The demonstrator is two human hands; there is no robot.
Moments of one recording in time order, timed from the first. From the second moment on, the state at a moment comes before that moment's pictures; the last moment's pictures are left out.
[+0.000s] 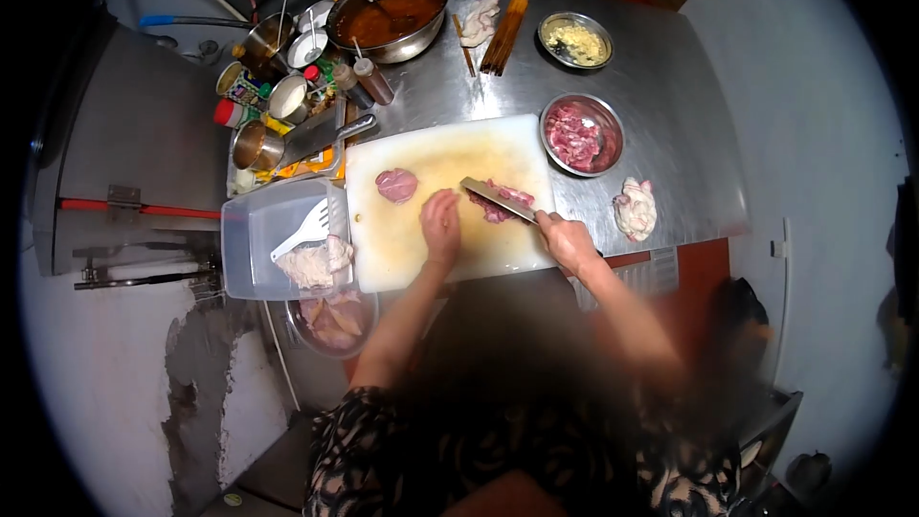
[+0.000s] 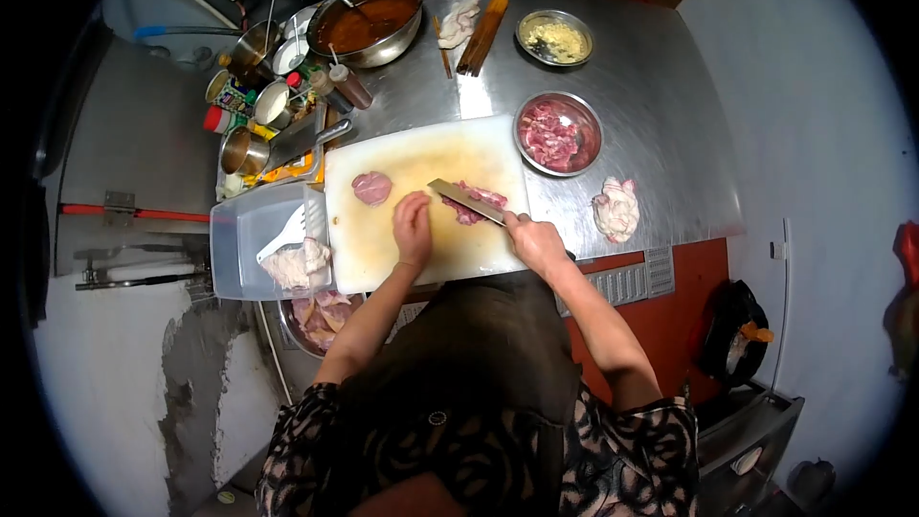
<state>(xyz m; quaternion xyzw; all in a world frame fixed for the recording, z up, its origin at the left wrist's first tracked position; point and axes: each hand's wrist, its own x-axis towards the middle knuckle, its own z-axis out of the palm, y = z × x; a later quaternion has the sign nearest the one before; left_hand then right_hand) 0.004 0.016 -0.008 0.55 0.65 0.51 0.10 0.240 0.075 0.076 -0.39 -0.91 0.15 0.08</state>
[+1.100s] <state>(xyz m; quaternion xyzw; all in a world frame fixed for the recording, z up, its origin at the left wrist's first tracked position) 0.133 0.190 0.064 0.42 0.48 0.70 0.31 0.267 0.073 0.123 -0.58 -0.52 0.48 0.39</state>
